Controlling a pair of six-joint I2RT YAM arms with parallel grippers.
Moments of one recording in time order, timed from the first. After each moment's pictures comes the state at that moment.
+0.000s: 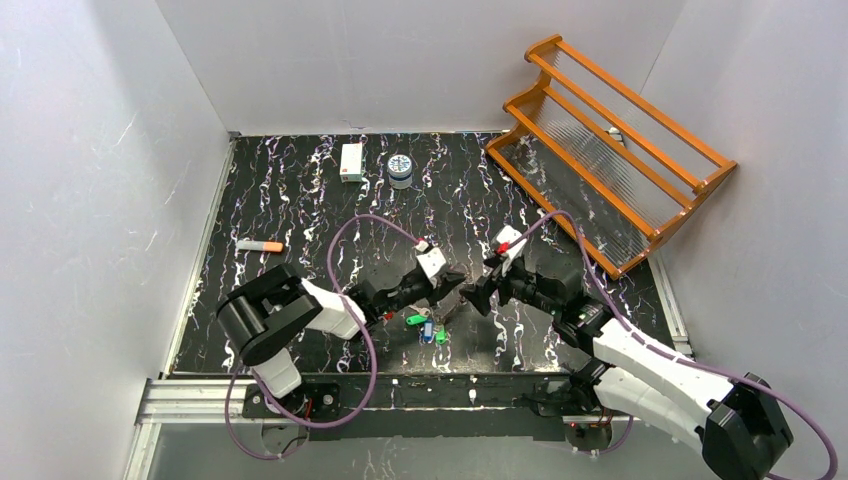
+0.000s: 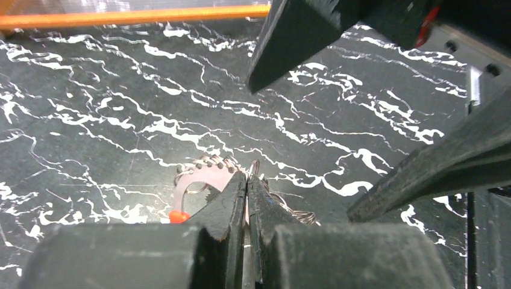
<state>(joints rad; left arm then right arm) -0.92 1.64 0.45 1.13 0.22 -0.01 0.72 0.84 0.38 0.17 -0.28 -0.02</state>
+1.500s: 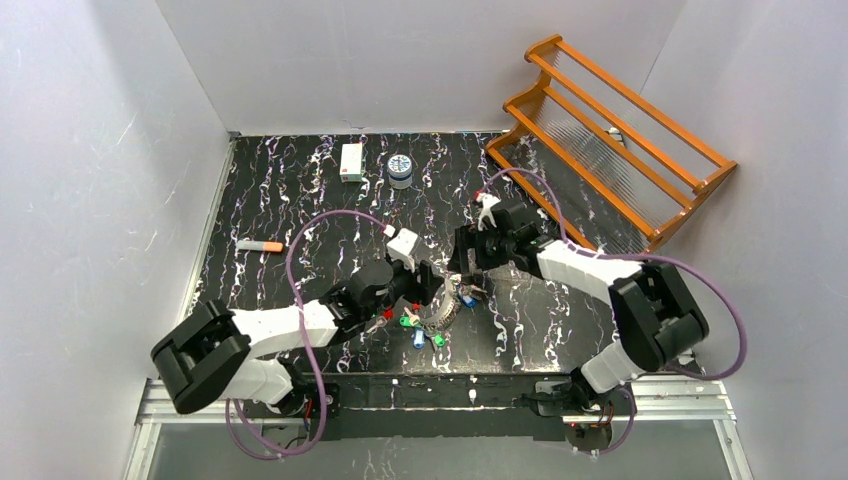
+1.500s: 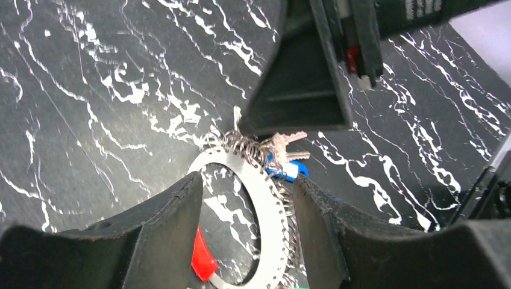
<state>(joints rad) -0.92 1.32 0.46 0.57 -0.12 -0.30 0.57 1.49 0.79 -0.07 -0.28 0.35</state>
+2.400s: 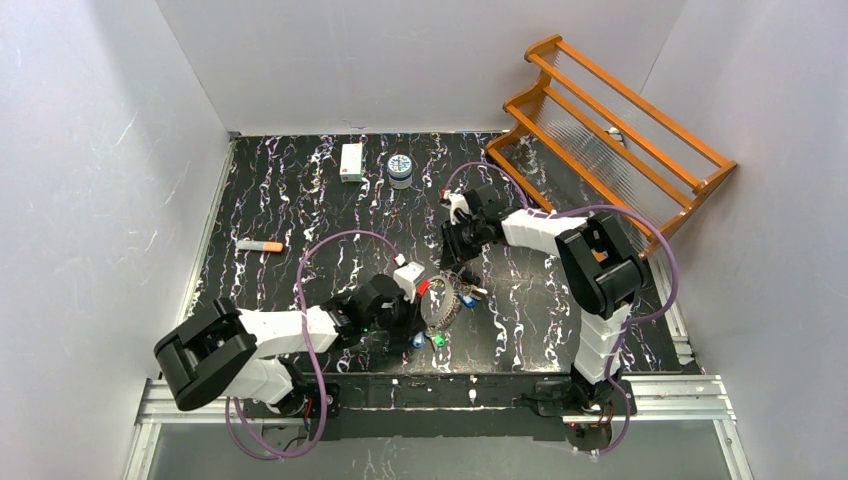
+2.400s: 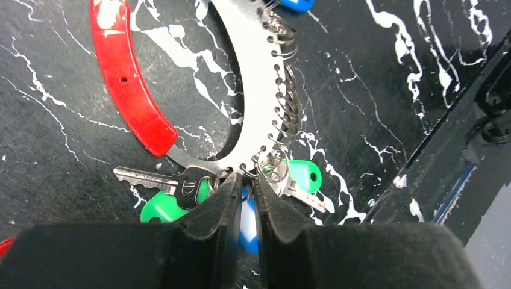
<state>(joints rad) -0.94 1.30 0.40 0.26 0.12 -0.43 0.57 1.91 1.16 -0.25 -0.50 0.15</state>
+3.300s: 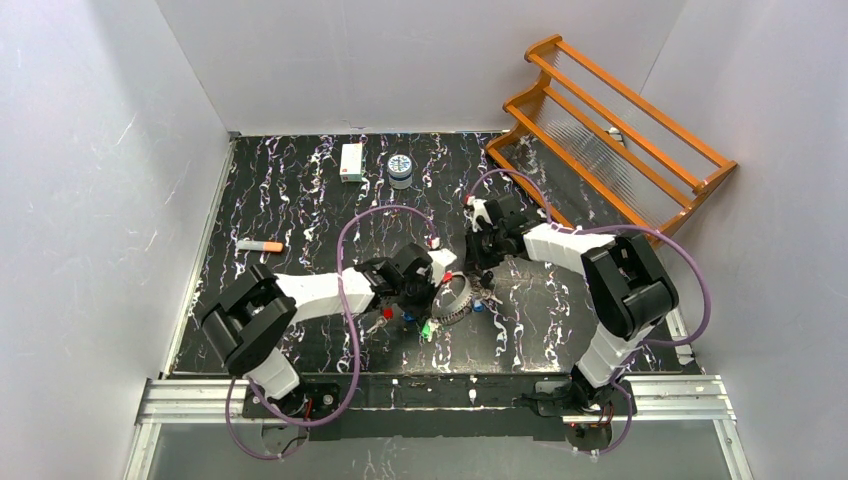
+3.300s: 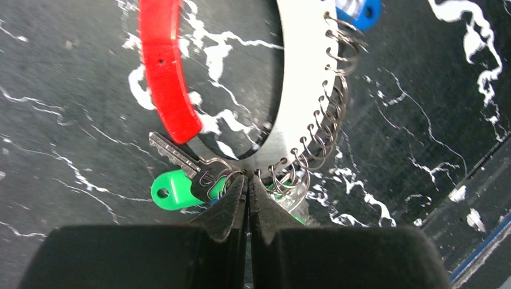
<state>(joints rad) -0.91 1.57 0.77 -0.13 0.12 -0.17 0.54 1.74 0.95 -0.21 -0.40 0.19</state>
